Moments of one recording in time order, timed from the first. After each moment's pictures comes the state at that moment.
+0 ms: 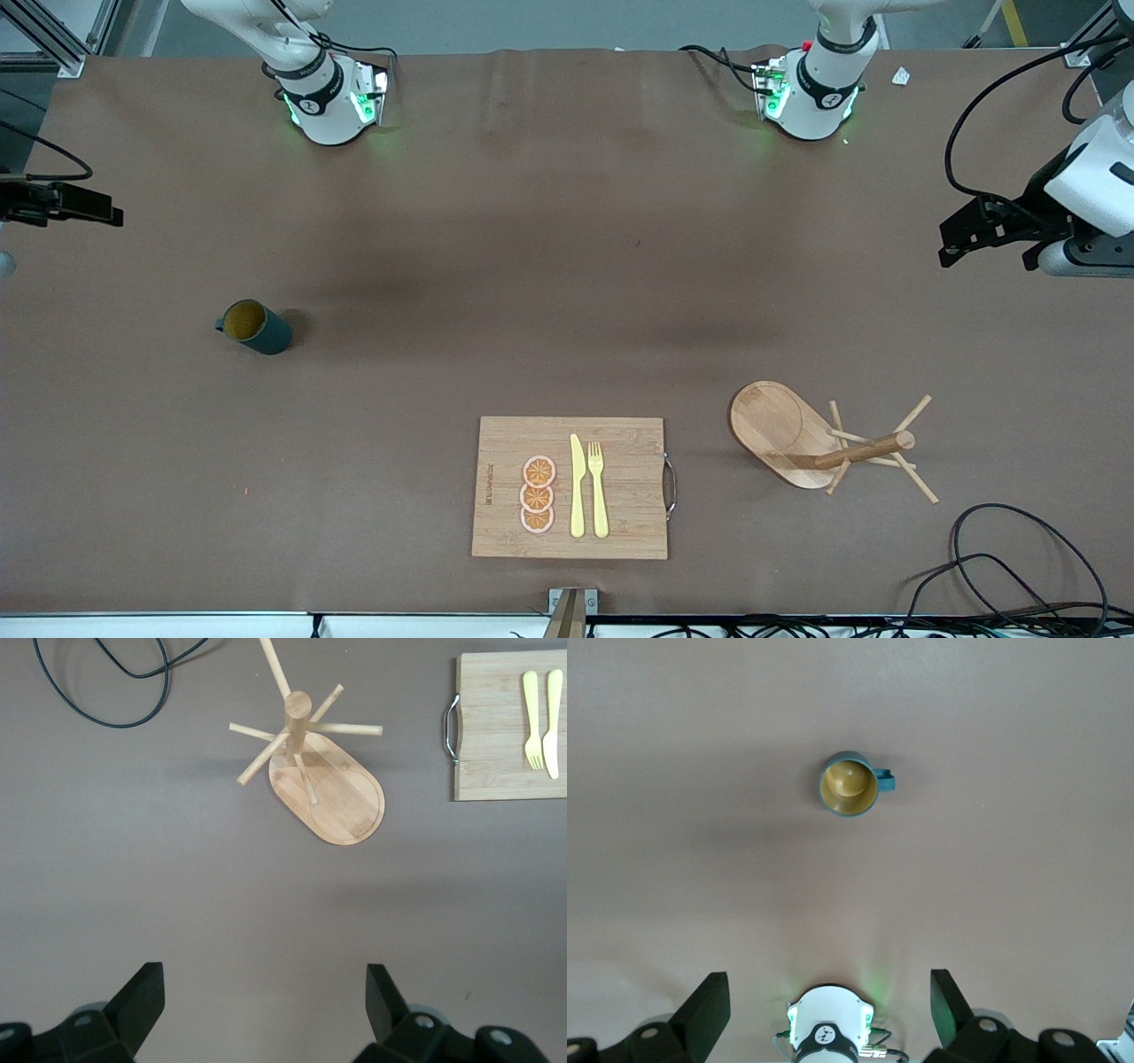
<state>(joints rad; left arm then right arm) 0.05 0.05 -0.17 -1.50 0.01 1.62 -0.06 -0.02 0.13 -0.08 -1.40 -0.01 1.24 -0.08</state>
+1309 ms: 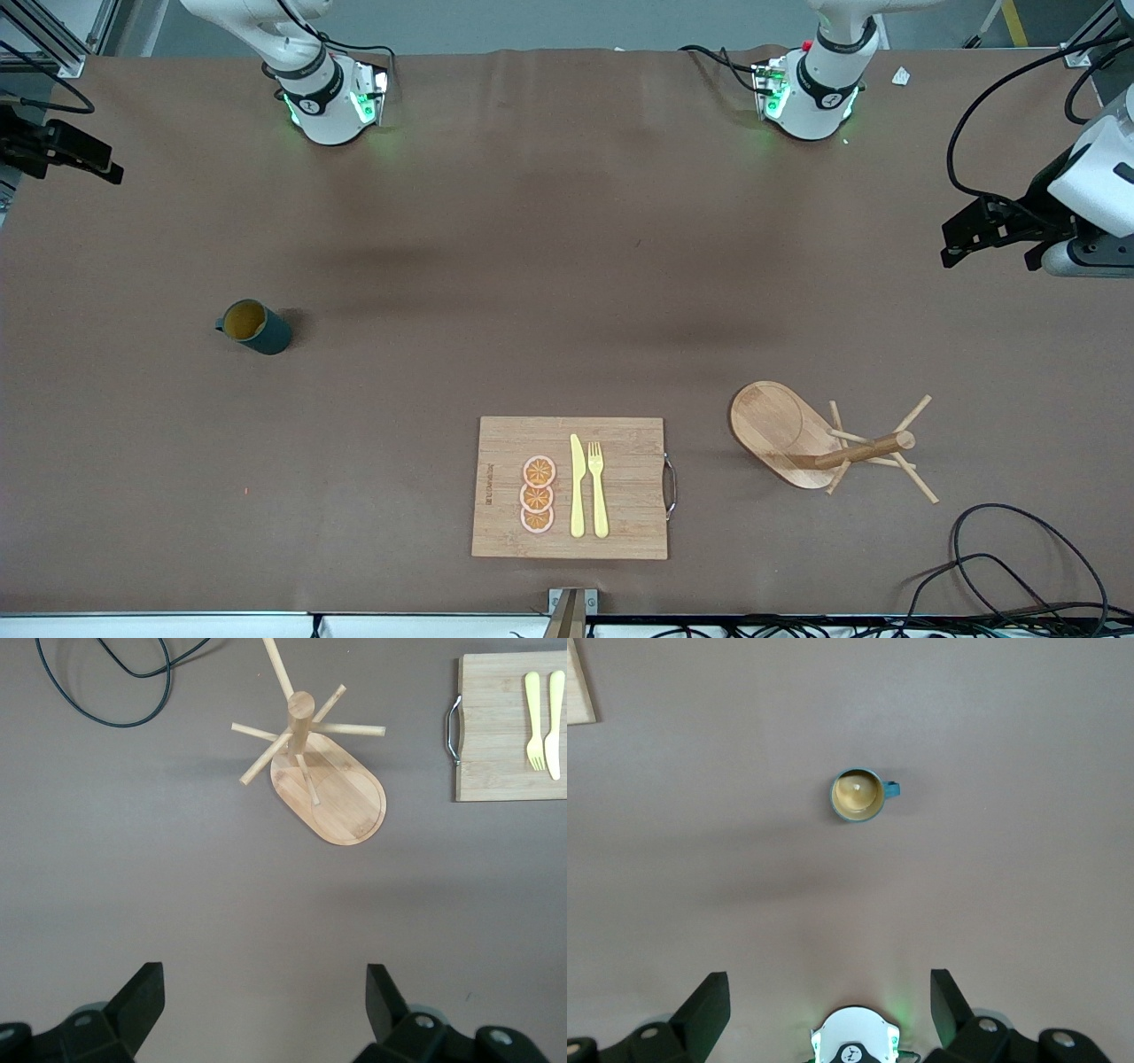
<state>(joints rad) 0.05 0.05 -0.17 -1.50 0.01 1.62 -0.06 0.00 -0.12 -0.08 -1.62 0.00 1.37 0.01</state>
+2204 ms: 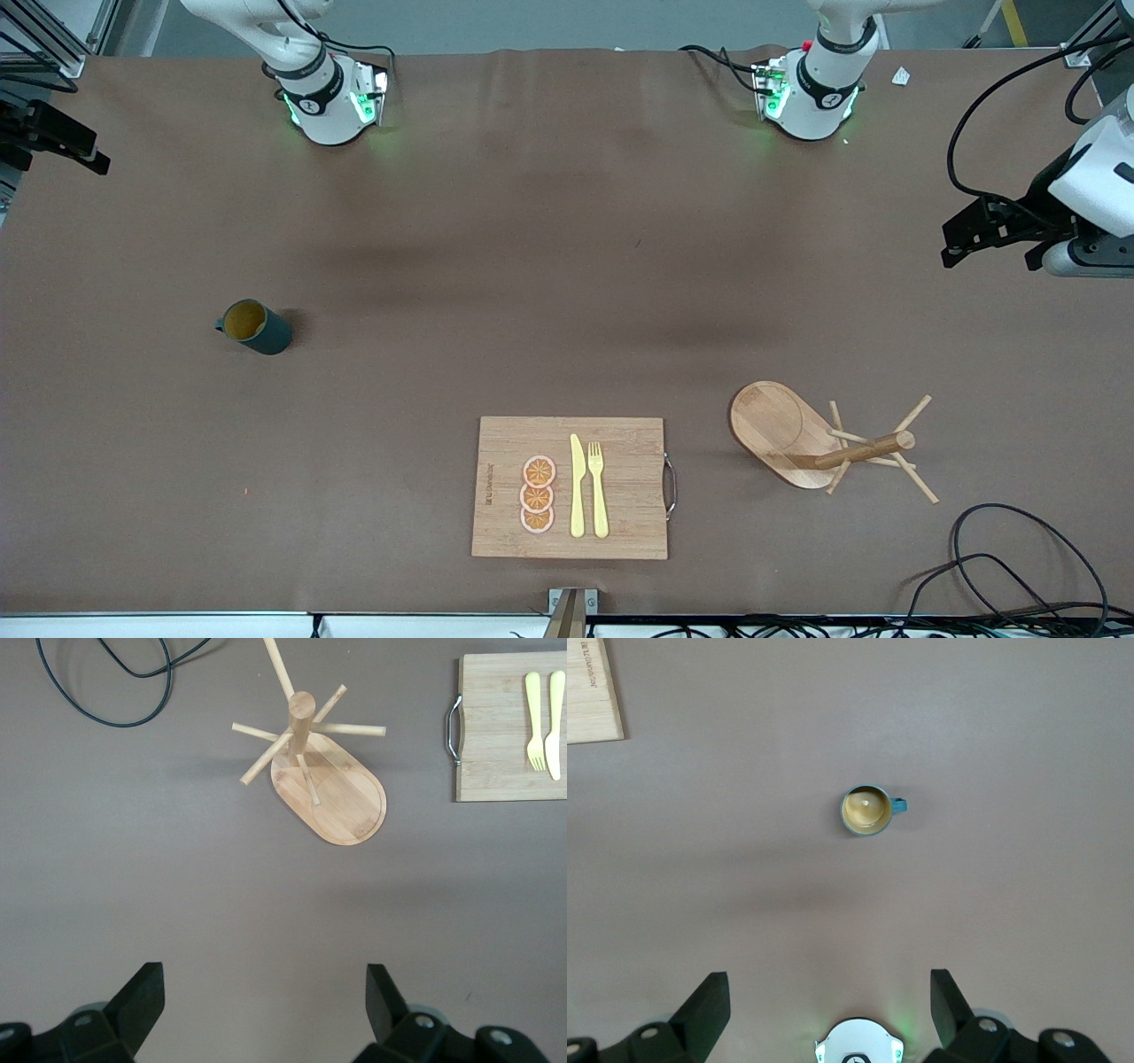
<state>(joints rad) 0.05 0.05 -0.17 -1.50 0.01 1.62 -0.06 0.00 -0.13 -0.08 -1.59 0.02 1.37 0.00</state>
